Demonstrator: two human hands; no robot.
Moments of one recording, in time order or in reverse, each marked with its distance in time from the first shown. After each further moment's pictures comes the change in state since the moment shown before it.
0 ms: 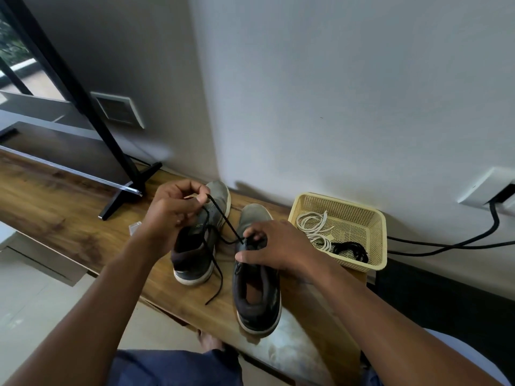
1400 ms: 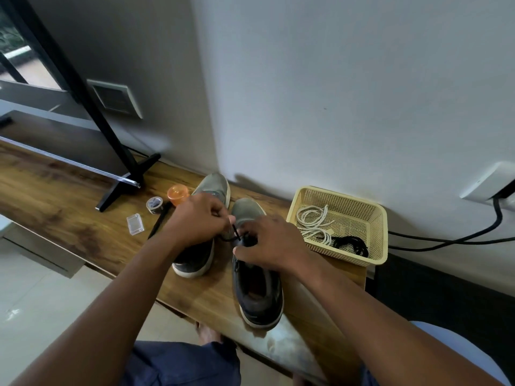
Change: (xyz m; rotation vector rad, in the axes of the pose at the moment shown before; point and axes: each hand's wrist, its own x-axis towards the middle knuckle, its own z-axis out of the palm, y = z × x) left_hand 0.008 -0.024 0.024 1.003 -0.025 -0.121; right_hand -0.005 -0.018 0.013 -0.146 0.046 -0.053
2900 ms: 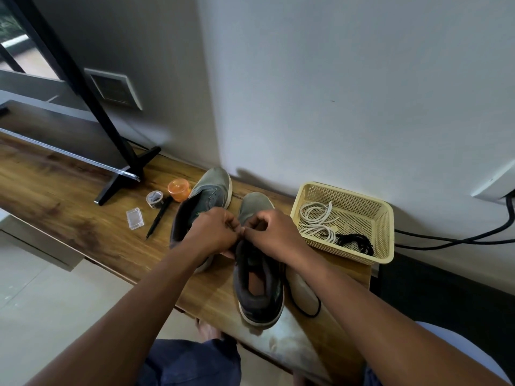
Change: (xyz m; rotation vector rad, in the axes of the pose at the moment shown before) left_hand -0.001 0.000 0.044 -0.273 -0.107 -0.286; right_hand 0.013 0.007 0.012 0.436 0.085 0.190
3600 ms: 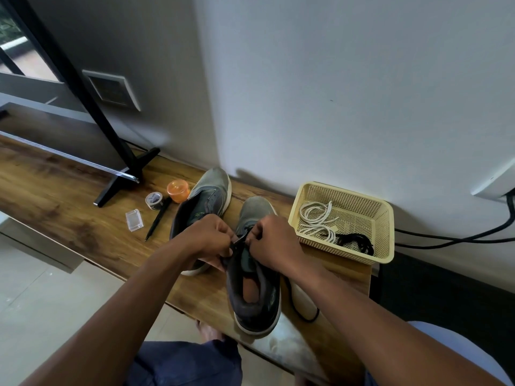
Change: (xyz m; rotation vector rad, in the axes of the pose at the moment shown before) left_hand -0.003 -0.004 -0.014 -0.102 -0.293 -0.165; right_hand -0.008 -0.004 0.011 -0.225 0.042 0.019
